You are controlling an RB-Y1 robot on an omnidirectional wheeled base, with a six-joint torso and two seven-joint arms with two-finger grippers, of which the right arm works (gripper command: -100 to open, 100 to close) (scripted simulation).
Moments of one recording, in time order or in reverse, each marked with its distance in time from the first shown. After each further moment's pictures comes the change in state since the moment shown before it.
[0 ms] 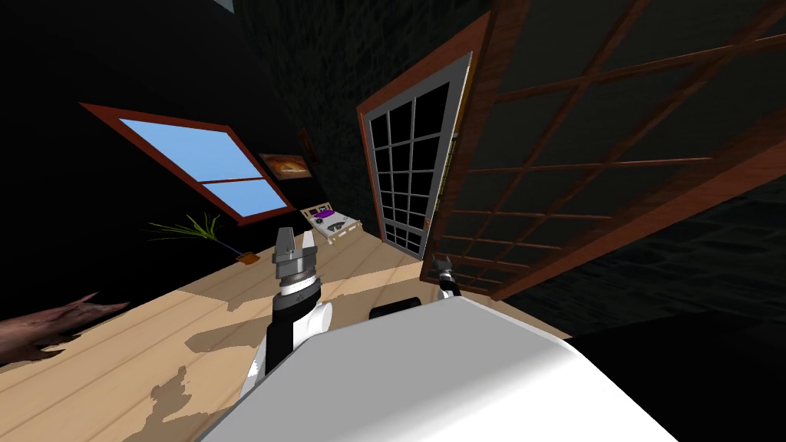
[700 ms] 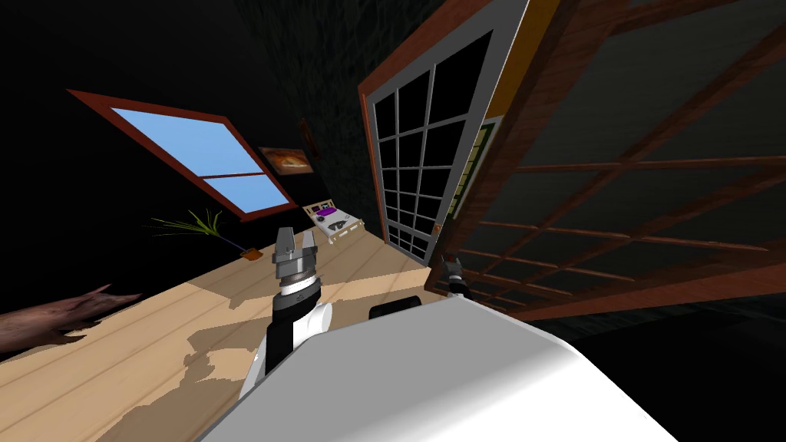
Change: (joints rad) arm 0.031 -0.083 -0.019 0.033 -0.020 -0.026 -0.095
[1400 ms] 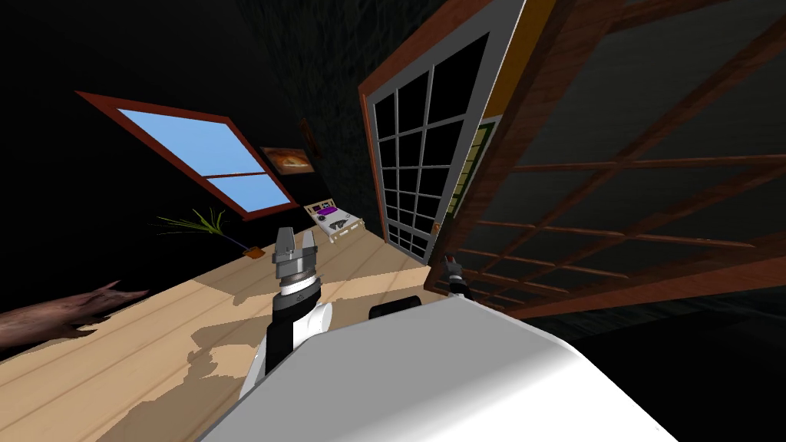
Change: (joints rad) arm 0.002 -0.010 0.010 -0.002 0.005 0.001 -0.006
